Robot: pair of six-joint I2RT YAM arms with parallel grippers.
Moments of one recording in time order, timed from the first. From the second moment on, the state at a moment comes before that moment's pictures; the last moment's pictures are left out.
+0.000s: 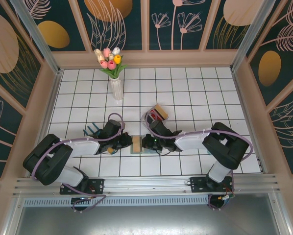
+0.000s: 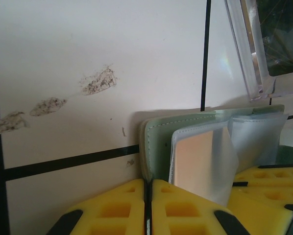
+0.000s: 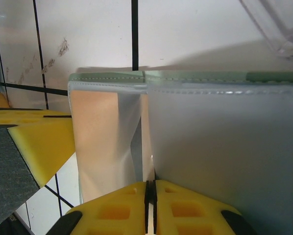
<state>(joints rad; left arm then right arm) -0.63 1.45 0.43 0.13 0.31 -0.88 0.95 1.66 0.68 0.12 -0.22 1.03</state>
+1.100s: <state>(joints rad) -0.60 1.45 0.63 0.05 0.24 -0.96 0.78 1.68 1.22 -0.59 0.33 0.52</state>
